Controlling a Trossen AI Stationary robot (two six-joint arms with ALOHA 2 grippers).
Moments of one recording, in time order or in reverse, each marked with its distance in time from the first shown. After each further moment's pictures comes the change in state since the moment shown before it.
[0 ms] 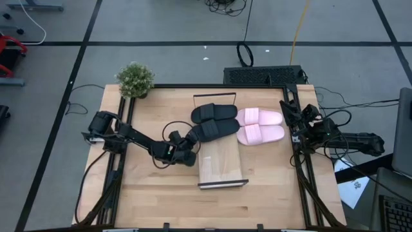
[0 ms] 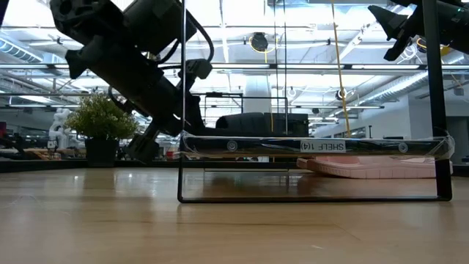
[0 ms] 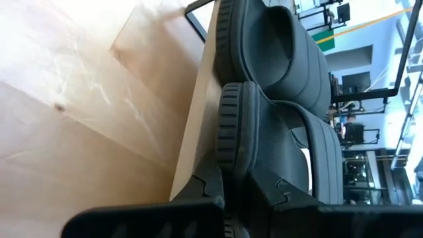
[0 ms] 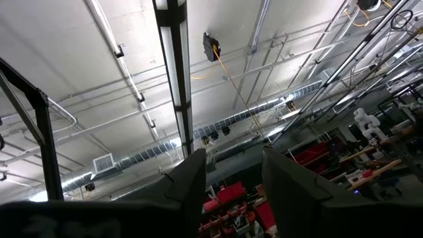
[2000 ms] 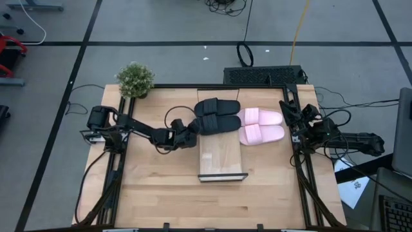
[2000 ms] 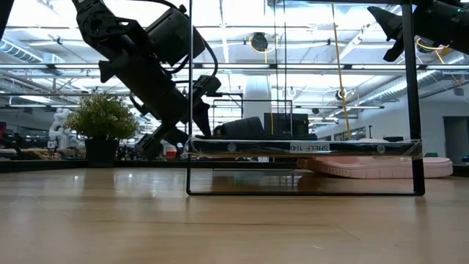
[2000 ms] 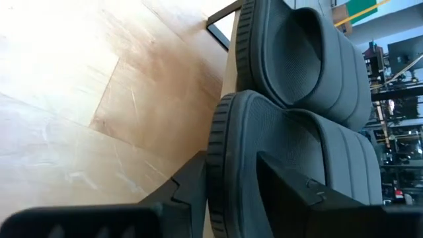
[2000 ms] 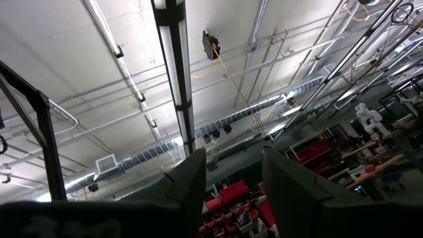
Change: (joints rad) left arm 0.189 -0.050 -0.026 0.025 0.231 0.259; right arm 0.000 0.000 0.000 -0.007 -0.001 0.024
